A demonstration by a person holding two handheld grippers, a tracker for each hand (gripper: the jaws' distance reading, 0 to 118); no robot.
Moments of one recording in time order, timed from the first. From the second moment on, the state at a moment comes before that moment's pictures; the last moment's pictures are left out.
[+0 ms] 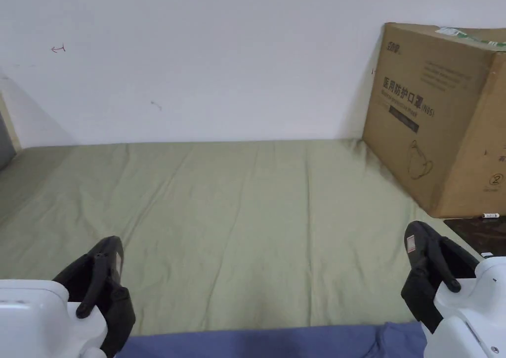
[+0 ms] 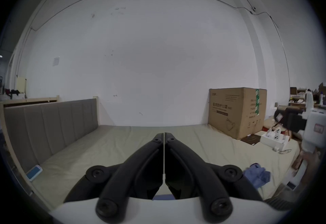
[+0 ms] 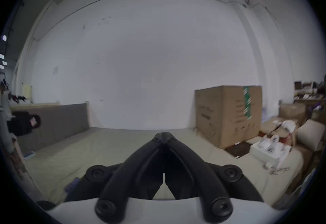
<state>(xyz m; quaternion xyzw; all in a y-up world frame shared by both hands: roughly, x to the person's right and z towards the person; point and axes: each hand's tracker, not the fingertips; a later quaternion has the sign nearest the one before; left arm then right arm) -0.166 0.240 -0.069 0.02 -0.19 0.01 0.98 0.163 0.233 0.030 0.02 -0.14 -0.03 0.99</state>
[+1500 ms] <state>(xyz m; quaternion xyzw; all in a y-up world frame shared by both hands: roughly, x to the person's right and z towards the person) -0.285 0.006 -0.305 -0.52 -0.28 0.23 0.77 0.163 0.207 -0.039 -0.17 -0.06 -0.07 0.98</state>
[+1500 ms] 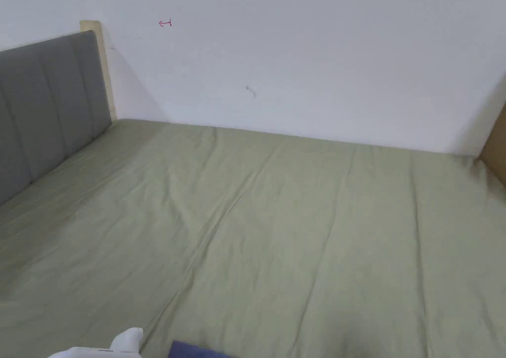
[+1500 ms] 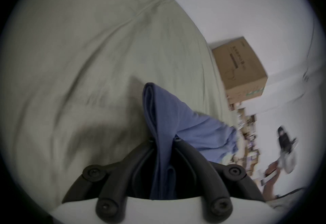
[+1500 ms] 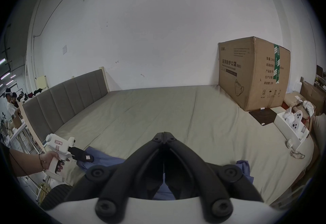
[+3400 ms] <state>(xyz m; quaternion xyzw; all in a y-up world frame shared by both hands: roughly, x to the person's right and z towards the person) -0.221 0.092 -0.264 -0.47 -0.38 0.17 0.78 0.181 0.200 0.009 -0.17 -0.03 -0.12 0.98</state>
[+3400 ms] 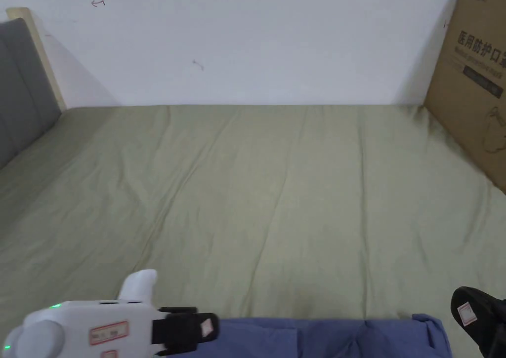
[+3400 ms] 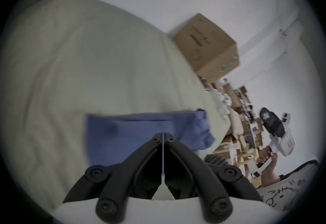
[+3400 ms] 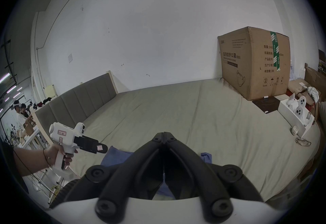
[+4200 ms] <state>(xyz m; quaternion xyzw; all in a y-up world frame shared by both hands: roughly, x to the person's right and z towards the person) -0.238 -0.069 -0.313 -0.53 -0.44 0.43 0.59 0.146 0.189 -0.046 -0.23 0.01 -0.13 0.96</state>
